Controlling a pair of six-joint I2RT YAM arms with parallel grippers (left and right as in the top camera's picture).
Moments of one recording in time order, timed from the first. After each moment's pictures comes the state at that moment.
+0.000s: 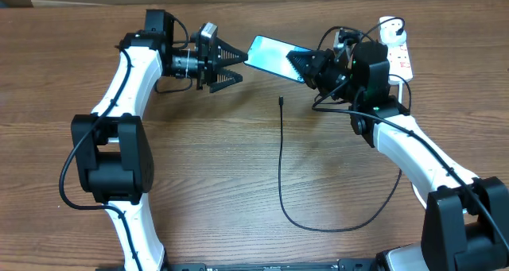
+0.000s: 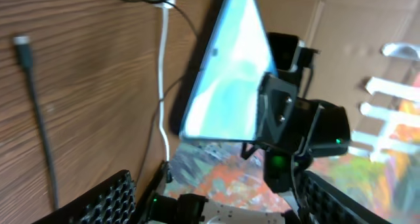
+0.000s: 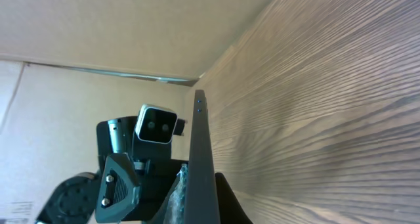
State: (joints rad) left arm -0.06 2.14 1.74 -0.90 1.38 -0.36; right arm 0.24 1.63 1.01 0.29 -0.58 1.14
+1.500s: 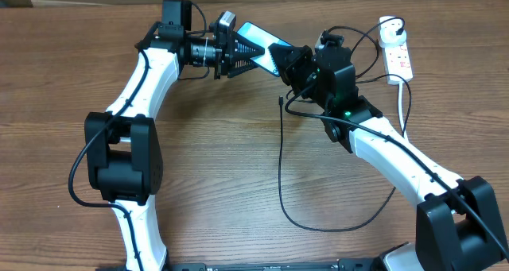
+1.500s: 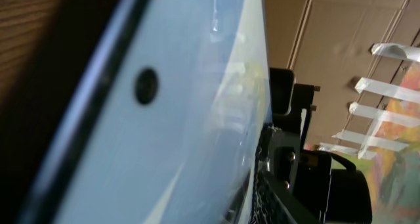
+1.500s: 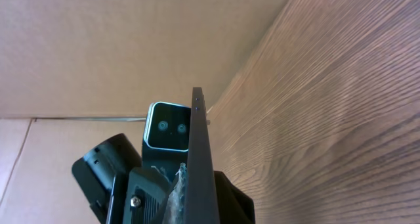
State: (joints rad) left arm -0.13 2.15 1.73 -0.49 1.39 -0.76; right arm 0.42 1.64 1.06 0.27 -0.22 1.33
